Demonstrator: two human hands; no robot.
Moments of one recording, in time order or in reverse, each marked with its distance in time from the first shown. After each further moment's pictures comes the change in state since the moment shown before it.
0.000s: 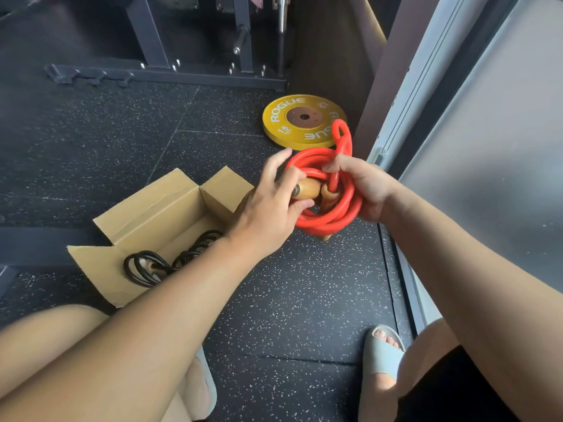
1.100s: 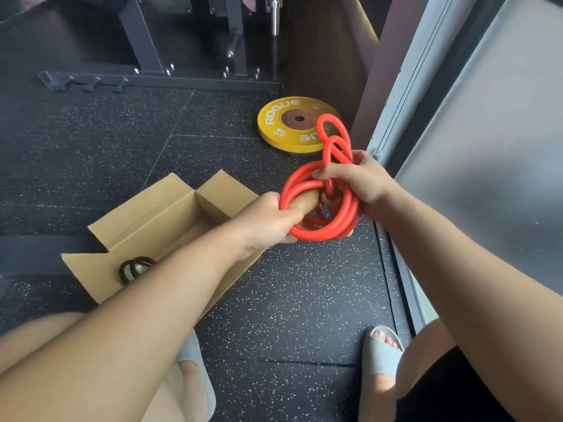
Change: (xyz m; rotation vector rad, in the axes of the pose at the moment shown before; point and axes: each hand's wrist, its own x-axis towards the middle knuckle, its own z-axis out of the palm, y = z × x) left_hand 0.011 0.018 -0.007 -0.660 -0.423 -0.731; right_hand -0.010 -0.007 0.001 -0.164 0.259 -0.227
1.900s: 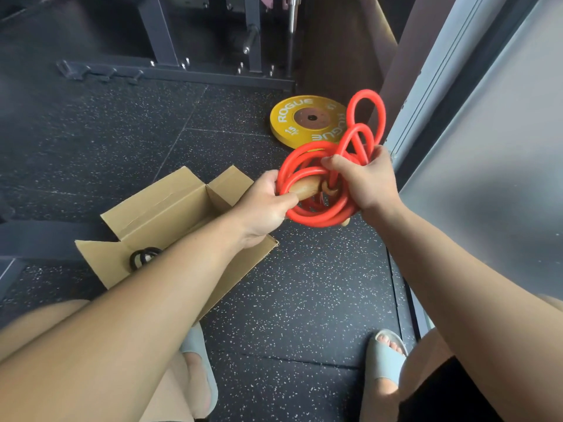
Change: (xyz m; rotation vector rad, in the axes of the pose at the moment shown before) left_hand 0.020 -0.020 -0.024 -0.243 0.136 0.161; right_hand 0.007 0.012 0.022 -0.209 0.357 -0.226
